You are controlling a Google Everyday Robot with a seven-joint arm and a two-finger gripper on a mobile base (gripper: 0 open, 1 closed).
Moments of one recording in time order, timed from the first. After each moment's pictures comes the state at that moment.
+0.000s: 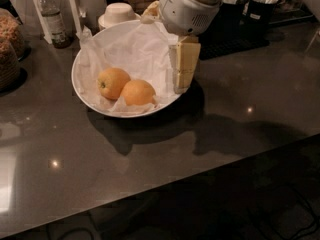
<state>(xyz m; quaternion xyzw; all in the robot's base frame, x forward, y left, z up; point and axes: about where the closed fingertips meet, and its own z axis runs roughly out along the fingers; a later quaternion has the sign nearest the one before) 0.533 0.001 0.975 -0.83 0.52 0.03 0.22</state>
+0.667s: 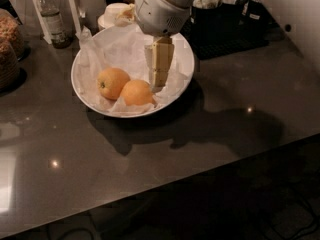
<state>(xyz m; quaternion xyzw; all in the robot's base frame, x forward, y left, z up) 0.541 0.059 0.967 -0.85 0.47 0.08 0.24</state>
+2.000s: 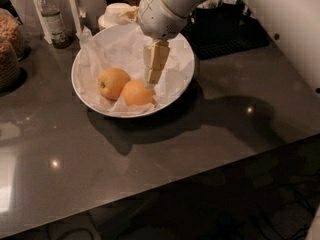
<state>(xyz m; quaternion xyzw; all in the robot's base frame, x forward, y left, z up) 0.582 0.069 0.949 -0.83 0.46 0.12 0.30</state>
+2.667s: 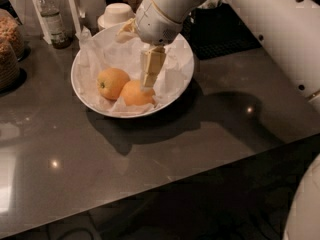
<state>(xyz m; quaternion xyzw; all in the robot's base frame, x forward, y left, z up) 0.582 0.072 0.929 -0.83 0.46 0.14 0.26</state>
